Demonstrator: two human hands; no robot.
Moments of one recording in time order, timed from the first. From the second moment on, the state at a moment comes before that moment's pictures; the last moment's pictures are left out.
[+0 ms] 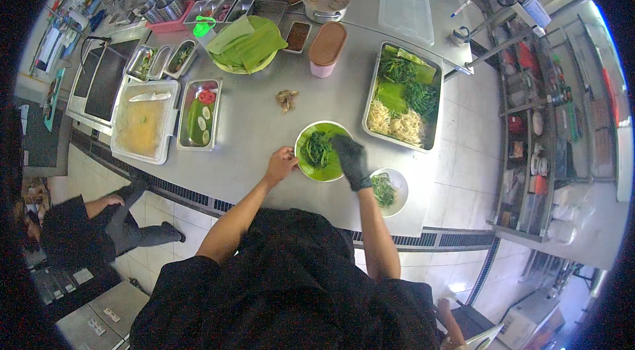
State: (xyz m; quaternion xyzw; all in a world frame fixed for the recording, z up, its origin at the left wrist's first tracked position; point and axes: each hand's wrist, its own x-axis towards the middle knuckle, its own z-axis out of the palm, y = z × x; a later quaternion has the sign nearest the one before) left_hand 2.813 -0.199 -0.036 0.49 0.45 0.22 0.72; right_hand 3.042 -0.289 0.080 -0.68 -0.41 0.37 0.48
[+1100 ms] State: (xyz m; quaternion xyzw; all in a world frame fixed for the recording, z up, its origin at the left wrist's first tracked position) left_hand 2.808 -0.197 -0.024 0.51 0.46 0.19 0.70; right_hand 2.973 -0.307 0.002 -0.77 -0.52 0.14 0.35
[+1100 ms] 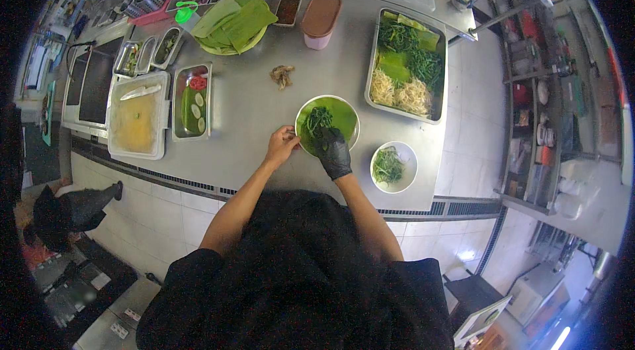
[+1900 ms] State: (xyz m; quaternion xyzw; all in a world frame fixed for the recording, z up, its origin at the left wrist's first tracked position) left_hand 2.825 -0.197 -0.009 0.50 0.54 0.16 0.66; right_hand 2.999 -0.298 0.008 -0.79 -0.46 0.21 0.34
